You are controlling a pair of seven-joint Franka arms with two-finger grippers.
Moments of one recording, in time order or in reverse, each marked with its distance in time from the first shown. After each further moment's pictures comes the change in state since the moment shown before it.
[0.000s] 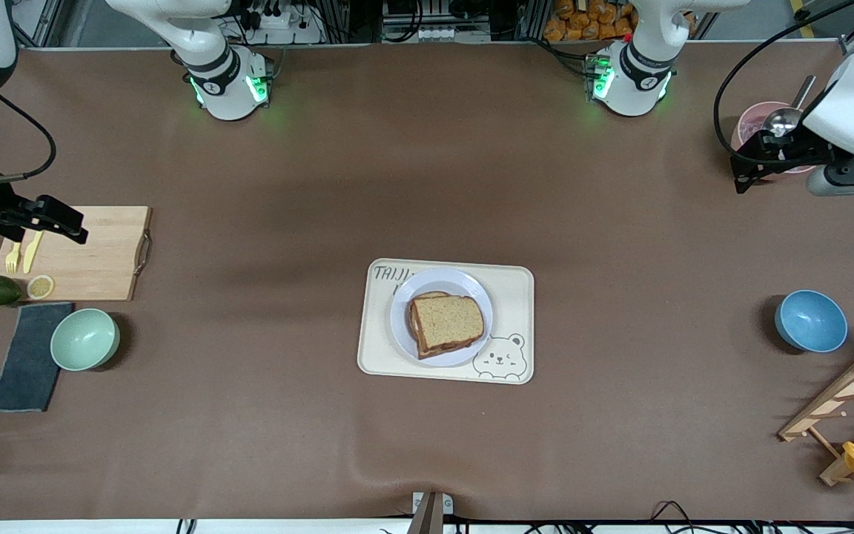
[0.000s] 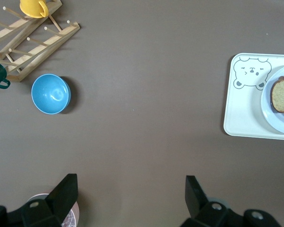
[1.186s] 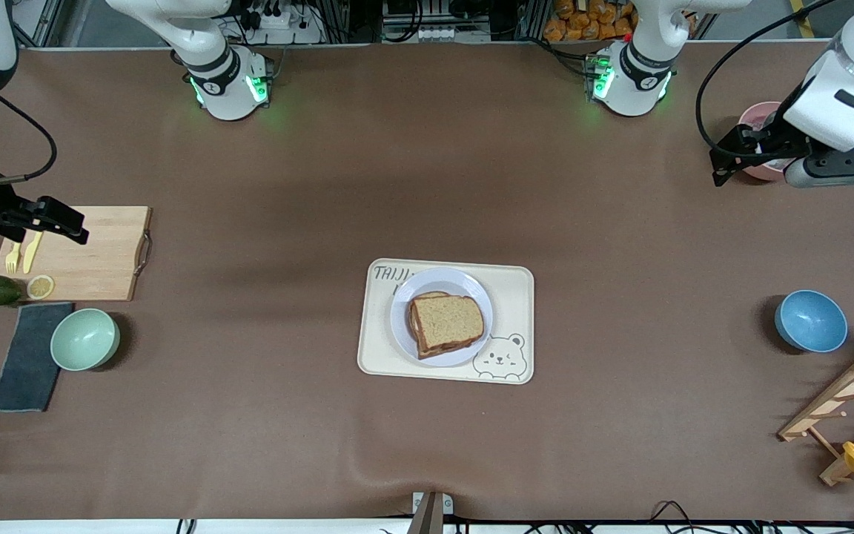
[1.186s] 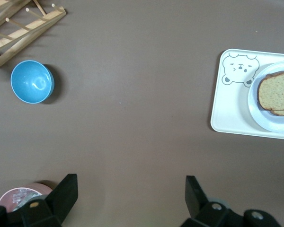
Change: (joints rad) left arm -0.043 -0.062 0.036 -0.136 -0.053 0.068 -0.061; right arm 0.000 0.004 -0.001 0.000 0.000 -0.002 0.000
